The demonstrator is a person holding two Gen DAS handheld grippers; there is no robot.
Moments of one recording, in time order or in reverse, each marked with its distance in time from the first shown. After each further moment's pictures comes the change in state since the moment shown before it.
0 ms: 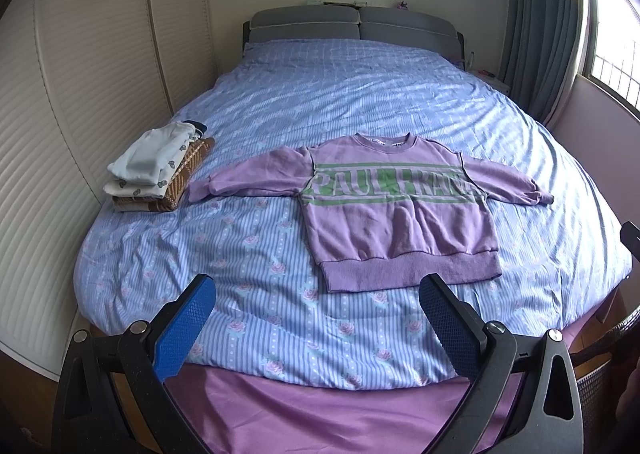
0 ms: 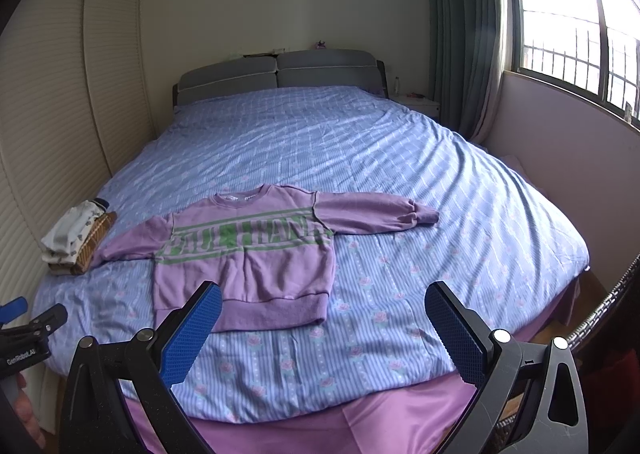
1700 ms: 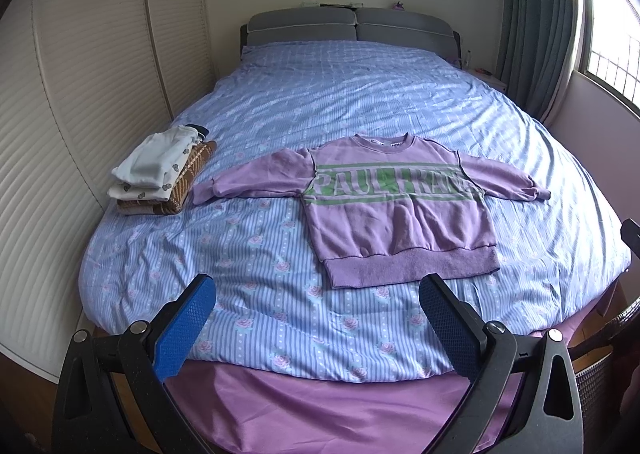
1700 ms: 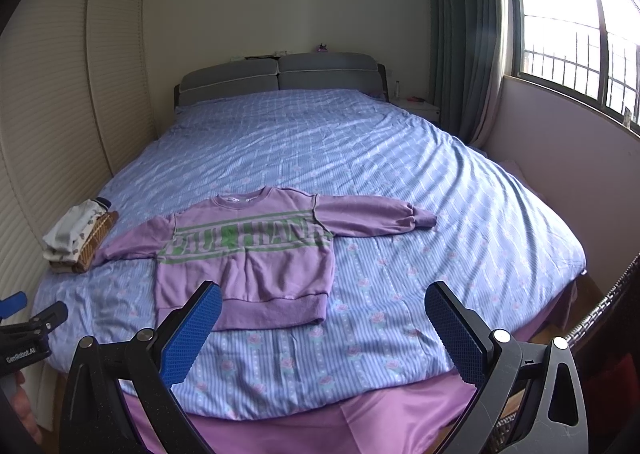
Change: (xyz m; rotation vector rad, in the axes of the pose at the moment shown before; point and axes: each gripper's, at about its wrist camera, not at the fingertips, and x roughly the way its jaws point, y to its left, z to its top) left arm -0.006 0.000 -0.002 0.012 0.010 0.003; right arm -0.008 -0.001 0.002 -0.007 0.002 0.001
